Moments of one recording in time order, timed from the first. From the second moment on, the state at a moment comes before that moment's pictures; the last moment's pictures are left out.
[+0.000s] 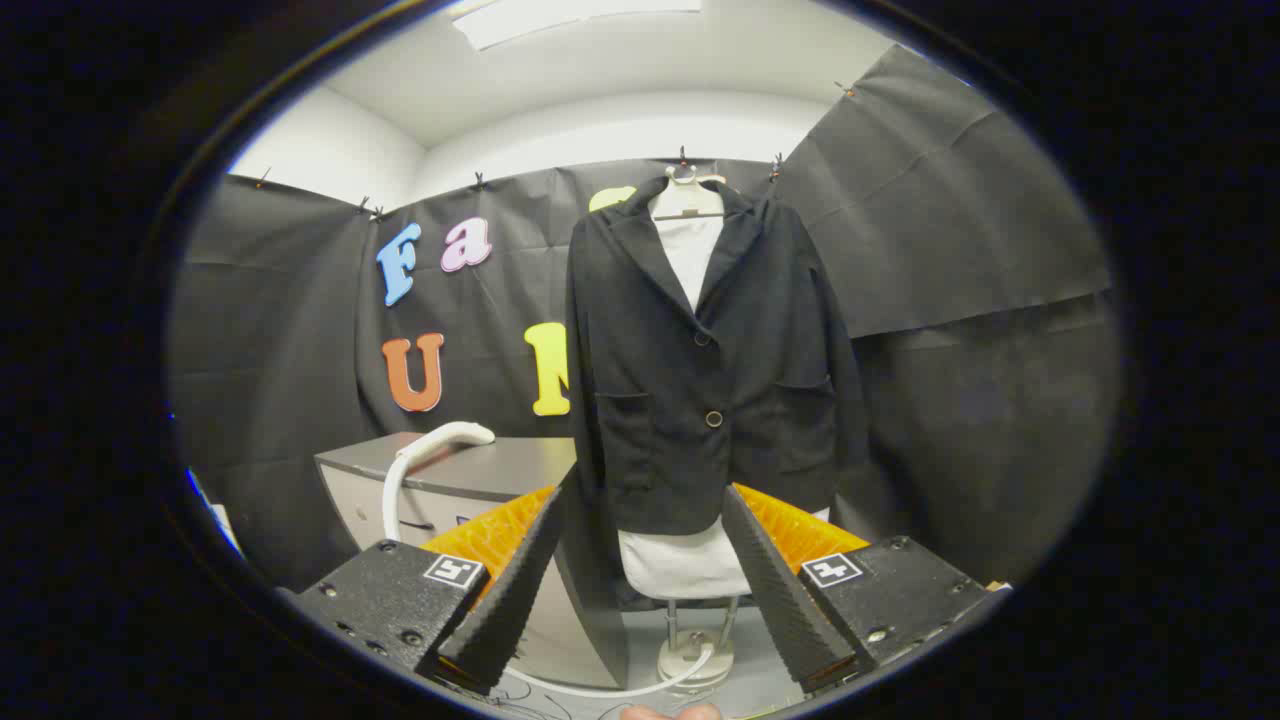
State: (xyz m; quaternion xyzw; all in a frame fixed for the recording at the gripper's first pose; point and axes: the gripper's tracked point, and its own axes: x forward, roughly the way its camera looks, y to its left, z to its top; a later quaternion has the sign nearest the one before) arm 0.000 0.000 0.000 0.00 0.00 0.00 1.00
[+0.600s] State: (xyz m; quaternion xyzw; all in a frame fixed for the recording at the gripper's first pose) arm -0.009 0.005 0.017 0.02 0.02 0.00 1.00
